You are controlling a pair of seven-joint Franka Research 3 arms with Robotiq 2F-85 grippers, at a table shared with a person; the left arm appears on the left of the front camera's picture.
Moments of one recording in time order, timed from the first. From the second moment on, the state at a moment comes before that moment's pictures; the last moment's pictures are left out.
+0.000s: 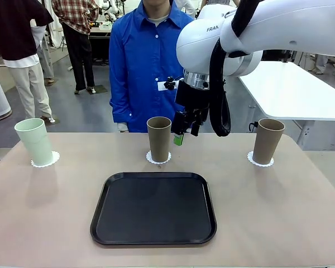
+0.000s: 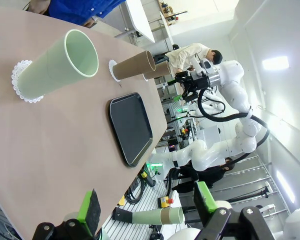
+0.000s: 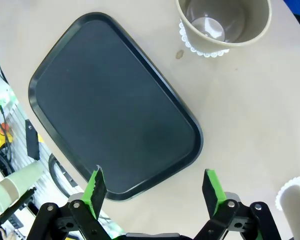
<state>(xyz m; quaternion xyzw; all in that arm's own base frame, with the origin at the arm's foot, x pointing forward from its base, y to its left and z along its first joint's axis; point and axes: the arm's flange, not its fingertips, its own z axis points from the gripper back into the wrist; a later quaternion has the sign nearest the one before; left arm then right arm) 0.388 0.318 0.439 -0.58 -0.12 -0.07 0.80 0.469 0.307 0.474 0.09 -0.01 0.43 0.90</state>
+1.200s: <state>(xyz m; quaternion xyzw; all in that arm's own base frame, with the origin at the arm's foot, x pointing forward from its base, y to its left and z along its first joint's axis) 0.388 0.319 0.439 -0.58 -0.12 -0.07 0.80 0.427 0.141 0.521 0.12 0.00 0.24 0.96</state>
